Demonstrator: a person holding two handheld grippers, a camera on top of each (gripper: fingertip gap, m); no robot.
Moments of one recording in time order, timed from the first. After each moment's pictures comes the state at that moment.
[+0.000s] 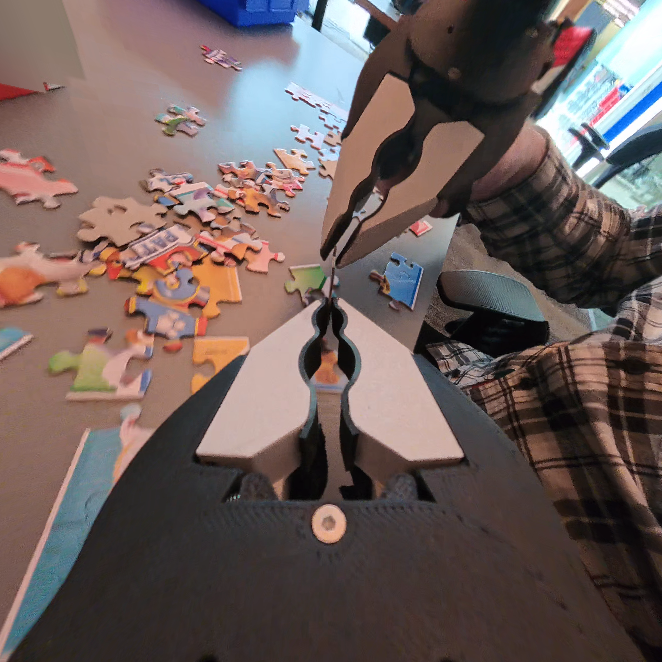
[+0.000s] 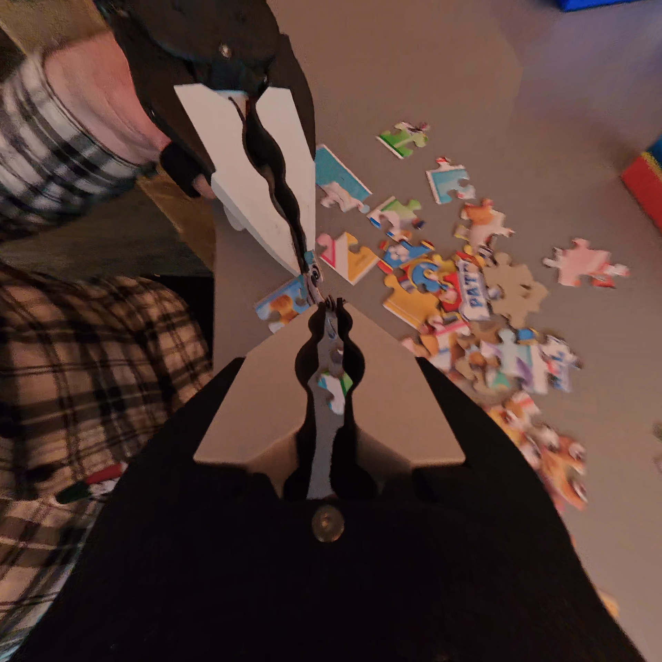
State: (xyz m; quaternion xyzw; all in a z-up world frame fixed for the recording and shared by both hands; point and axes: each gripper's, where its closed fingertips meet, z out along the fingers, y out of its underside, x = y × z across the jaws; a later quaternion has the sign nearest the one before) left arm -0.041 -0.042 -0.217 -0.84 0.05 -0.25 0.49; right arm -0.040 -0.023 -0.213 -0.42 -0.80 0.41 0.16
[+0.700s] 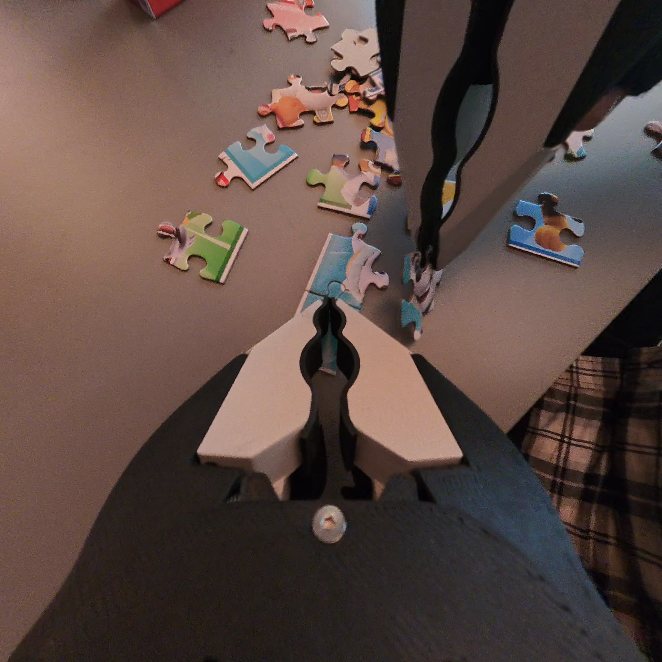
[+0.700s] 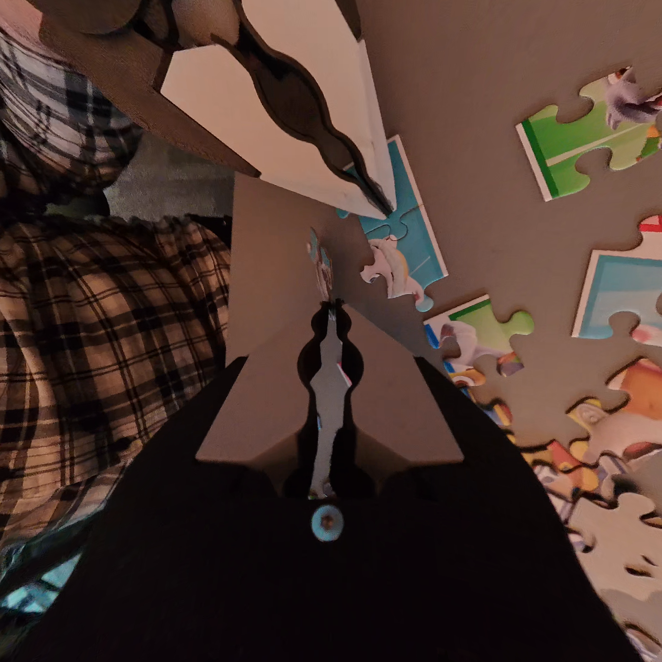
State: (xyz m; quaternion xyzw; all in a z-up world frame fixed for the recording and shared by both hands) left arm -0.161 -0.110 -0.273 -0.92 -0.01 0.00 0.39; right arm -0.110 -0.099 -0.263 -0.37 -0.88 0.27 -0.12
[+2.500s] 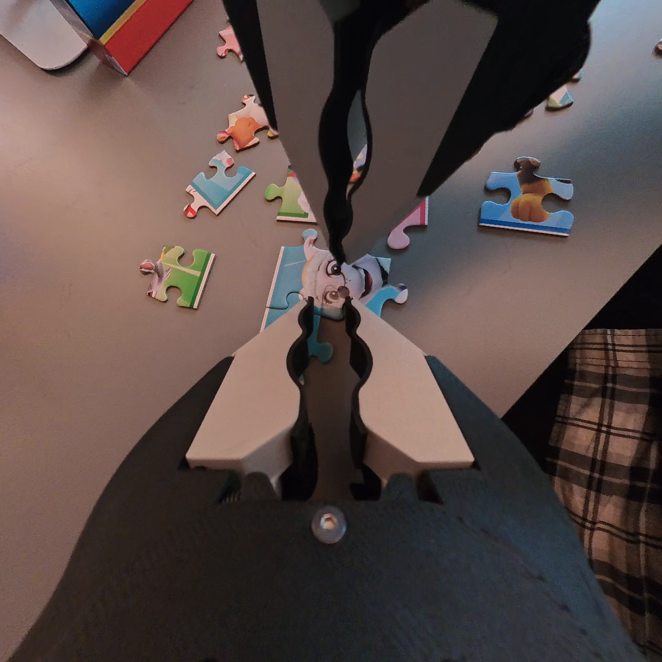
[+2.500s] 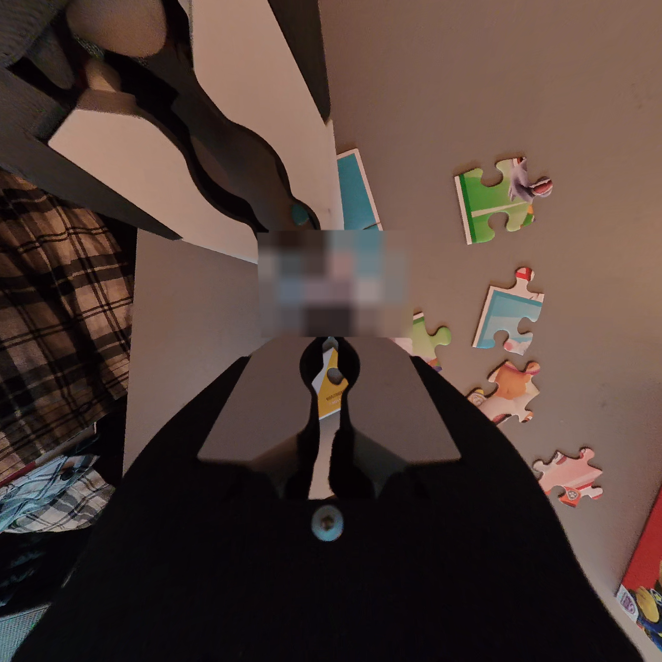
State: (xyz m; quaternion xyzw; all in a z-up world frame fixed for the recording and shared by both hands) left arm -0.139 -0.105 -0.274 -0.92 0.06 0.07 0.38; right arm -0.132 -0.090 -0.271 -0.30 -0.94 0.17 0.07
